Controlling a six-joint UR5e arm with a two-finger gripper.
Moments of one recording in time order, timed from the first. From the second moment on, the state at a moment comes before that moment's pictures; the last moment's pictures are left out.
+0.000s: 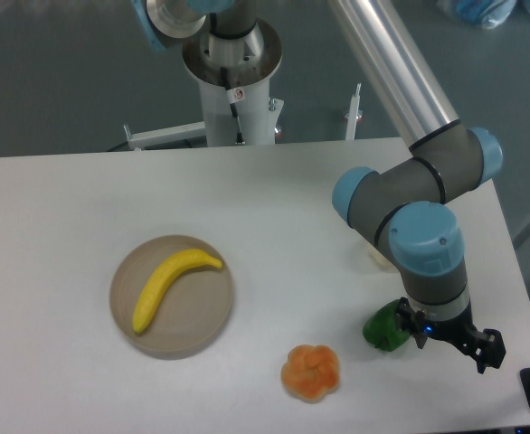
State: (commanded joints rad) arm 2.34 -2.30 -1.17 -0.85 1.76 1.14
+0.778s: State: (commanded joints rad) arm 2.29 -2.20 -1.23 -0.88 1.75 1.03
